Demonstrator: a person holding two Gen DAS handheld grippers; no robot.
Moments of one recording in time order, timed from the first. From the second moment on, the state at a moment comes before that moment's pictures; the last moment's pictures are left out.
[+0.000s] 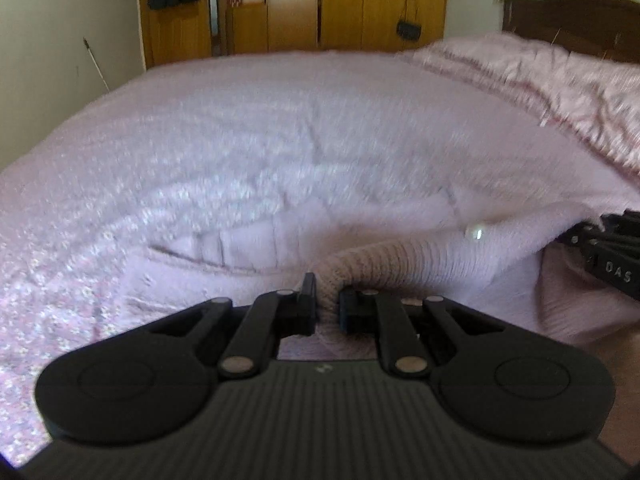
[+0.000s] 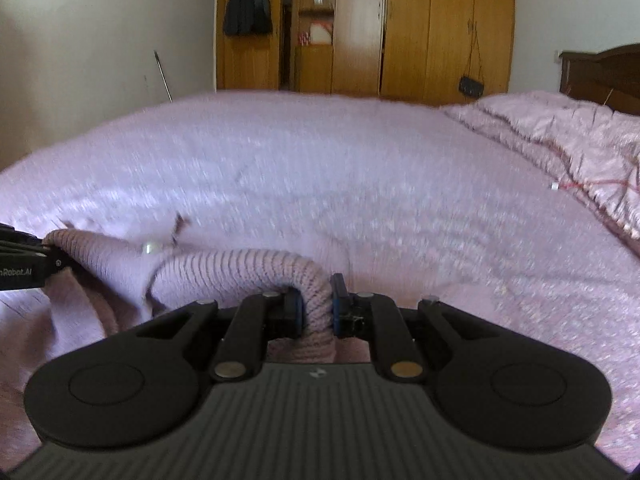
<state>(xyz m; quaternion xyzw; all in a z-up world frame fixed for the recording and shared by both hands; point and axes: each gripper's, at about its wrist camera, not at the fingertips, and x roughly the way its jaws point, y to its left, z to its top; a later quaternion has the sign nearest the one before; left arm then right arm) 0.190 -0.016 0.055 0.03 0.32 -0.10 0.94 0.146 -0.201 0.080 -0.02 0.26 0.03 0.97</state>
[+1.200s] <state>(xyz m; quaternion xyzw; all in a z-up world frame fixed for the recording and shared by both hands) 0.100 -0.029 0.068 0.05 0.33 -0.13 0.93 0.035 -0.211 0.073 -0.02 0.24 0.07 0.97</state>
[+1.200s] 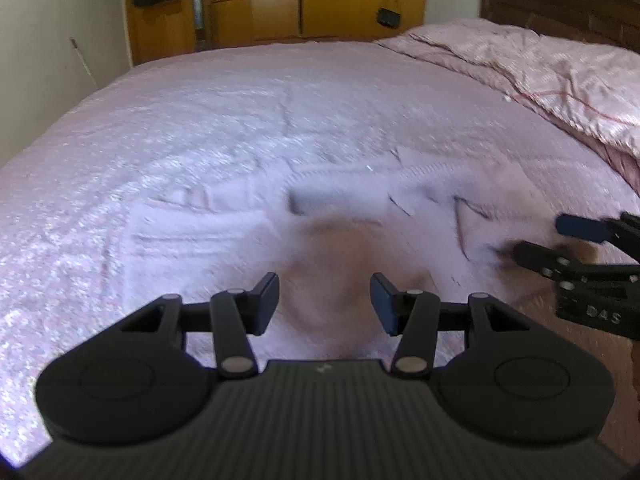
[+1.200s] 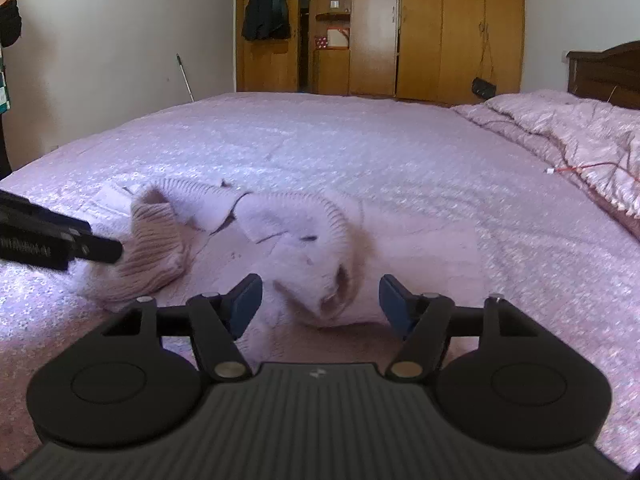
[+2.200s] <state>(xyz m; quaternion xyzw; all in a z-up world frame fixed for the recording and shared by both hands) 0.115 -0.049 0.039 0.10 0.30 -0.18 0.93 0.078 -0.216 0.051 0.06 0.26 0.05 0.96</state>
